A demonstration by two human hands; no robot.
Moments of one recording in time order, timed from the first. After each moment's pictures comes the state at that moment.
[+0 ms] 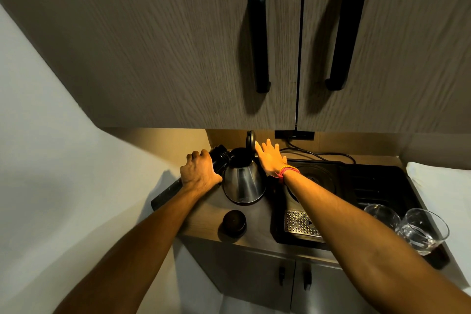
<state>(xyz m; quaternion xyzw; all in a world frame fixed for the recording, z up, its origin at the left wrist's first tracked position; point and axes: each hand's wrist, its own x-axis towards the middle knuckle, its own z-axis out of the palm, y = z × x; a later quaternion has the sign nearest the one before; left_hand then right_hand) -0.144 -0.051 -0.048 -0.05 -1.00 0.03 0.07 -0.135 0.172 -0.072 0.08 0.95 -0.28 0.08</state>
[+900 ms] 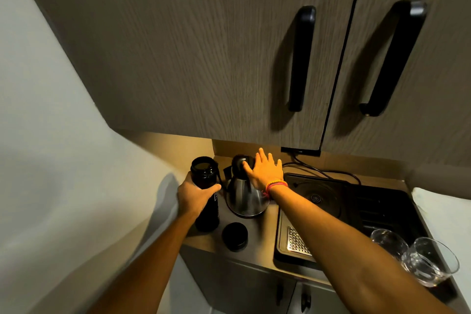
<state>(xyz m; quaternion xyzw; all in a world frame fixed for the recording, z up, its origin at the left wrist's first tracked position) -0.135 -0.089 -0.105 0.08 -0.87 -0.48 0.11 -0.149 0.131 -0.066 0.08 0.98 -0.19 0.05</state>
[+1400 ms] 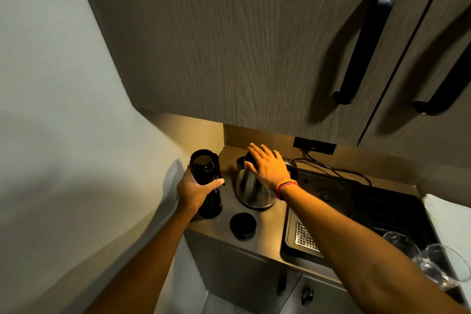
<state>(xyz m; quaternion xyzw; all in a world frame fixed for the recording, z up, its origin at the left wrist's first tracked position) -0.126 -0.129 -0.124 0.05 -0.82 -0.56 0.11 -0.152 0.113 -0.085 -0.09 0.99 -0.10 -0.02</state>
